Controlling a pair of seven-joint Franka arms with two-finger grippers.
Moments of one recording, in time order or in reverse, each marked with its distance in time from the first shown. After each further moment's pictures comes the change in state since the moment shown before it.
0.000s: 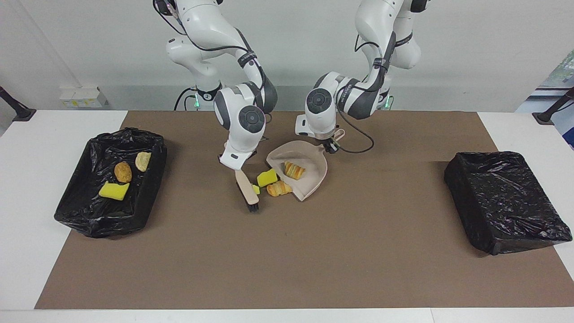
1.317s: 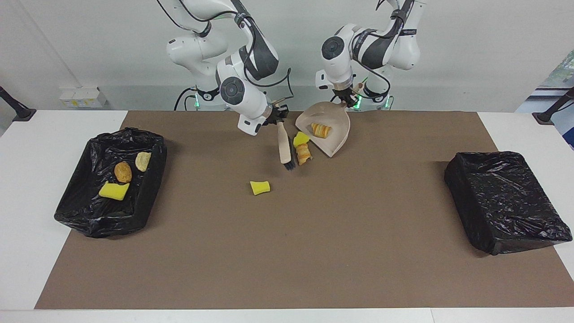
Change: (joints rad) left arm -0.100 -0.568 -0.030 -0.527 -0.013 -0.100 -0.238; right arm 0.061 -0.278 0.007 -0.235 0.738 0.000 -0.026
